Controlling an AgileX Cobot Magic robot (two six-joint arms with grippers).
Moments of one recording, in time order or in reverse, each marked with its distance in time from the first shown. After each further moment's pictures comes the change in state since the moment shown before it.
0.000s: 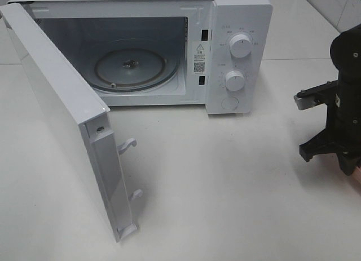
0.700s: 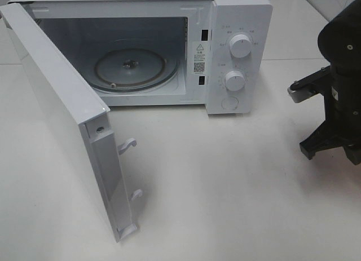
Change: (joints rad) left arm 0.000 0.000 0.000 0.000 0.000 0.000; right arm 0.133 -0.104 0.003 -0.111 0.134 0.092
